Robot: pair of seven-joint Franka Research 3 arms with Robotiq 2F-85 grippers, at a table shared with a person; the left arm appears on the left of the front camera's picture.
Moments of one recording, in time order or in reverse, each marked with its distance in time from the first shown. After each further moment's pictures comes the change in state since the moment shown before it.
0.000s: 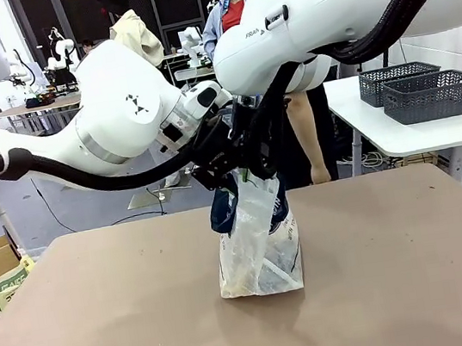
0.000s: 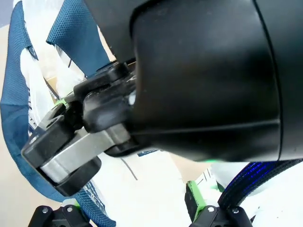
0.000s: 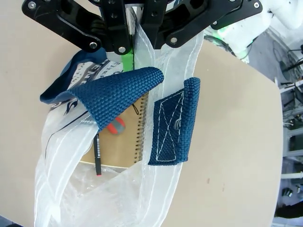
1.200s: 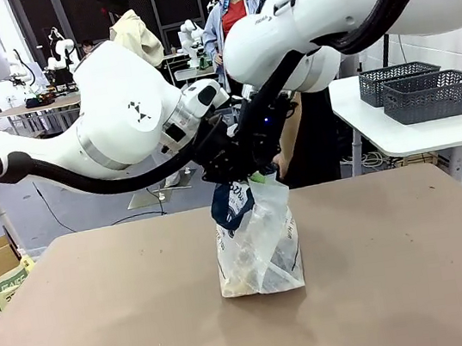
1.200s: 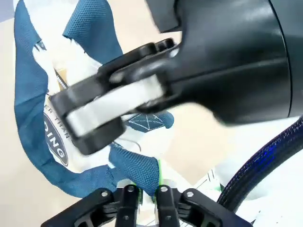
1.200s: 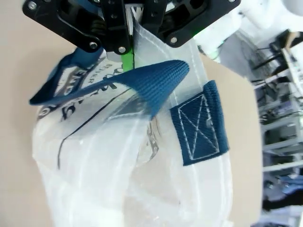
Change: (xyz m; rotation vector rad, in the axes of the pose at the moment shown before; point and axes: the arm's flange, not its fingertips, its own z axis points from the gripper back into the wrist) left arm -0.001 -0.003 0.003 0.024 -0.073 0.065; right arm 0.004 -0.023 -0.002 0.151 0.029 -0.146
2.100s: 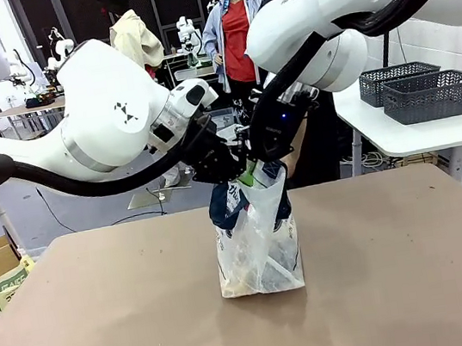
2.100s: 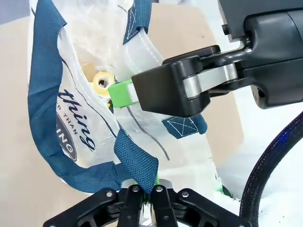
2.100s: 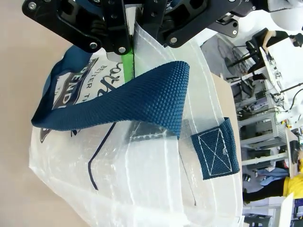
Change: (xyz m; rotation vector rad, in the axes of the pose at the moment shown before) left arm -0.007 0.008 0.016 0.018 -0.024 0.009; right arm -0.015 -0.025 0.018 0.101 -0.029 -0.064
